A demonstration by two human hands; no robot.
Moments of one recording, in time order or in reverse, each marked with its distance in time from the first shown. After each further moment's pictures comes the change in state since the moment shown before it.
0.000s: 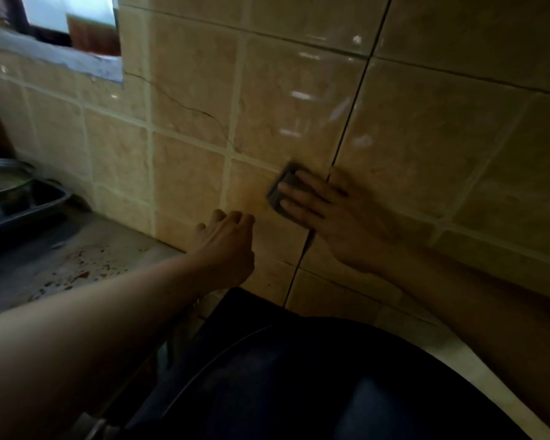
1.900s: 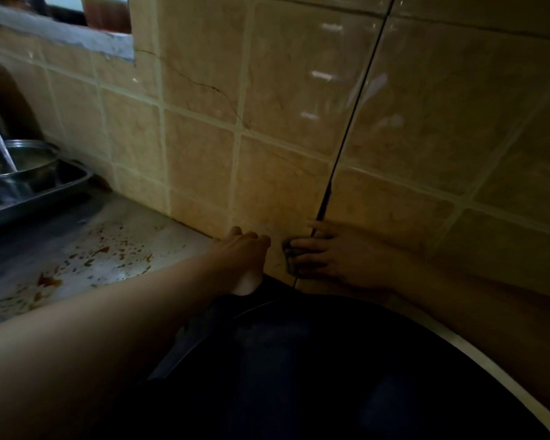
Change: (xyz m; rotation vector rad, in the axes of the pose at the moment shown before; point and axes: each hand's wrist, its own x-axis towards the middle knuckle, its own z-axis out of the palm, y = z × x) left_hand -0.010 0.012 0.034 0.096 -0.277 -0.017; right_hand -0.031 -0.048 0.022 1.422 -0.018 -0.040
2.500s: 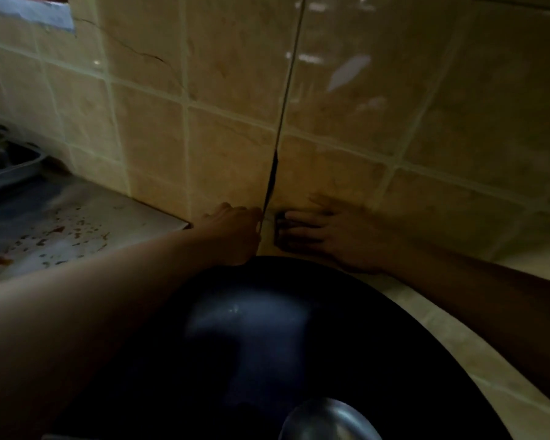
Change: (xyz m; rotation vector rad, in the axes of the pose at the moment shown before) left_hand 0.002 0.052 0.006 -0.104 0.105 0.015; right_hand -0.065 0.009 -0.024 -1.127 -0.244 -0.251
